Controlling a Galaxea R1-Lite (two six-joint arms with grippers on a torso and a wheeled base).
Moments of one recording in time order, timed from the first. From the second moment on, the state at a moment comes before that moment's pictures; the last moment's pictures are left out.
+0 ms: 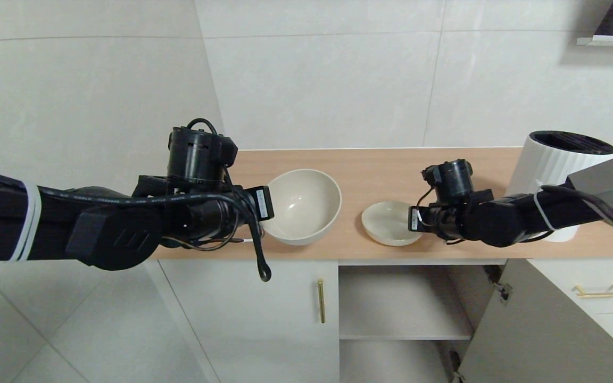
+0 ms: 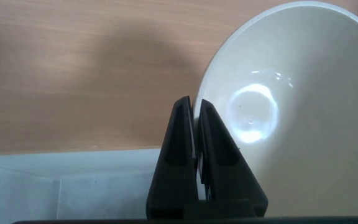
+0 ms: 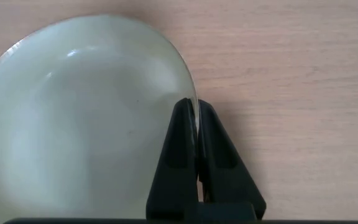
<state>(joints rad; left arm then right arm) -0.46 1.84 -1.15 -0.24 0.19 -0.41 0.39 2.16 -1.39 -0.21 -0.28 0.29</state>
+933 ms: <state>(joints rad) -0.46 1.61 -0.85 -0.24 0.13 -0.43 0.41 1.66 -0.92 -0.16 -0.02 0.30</state>
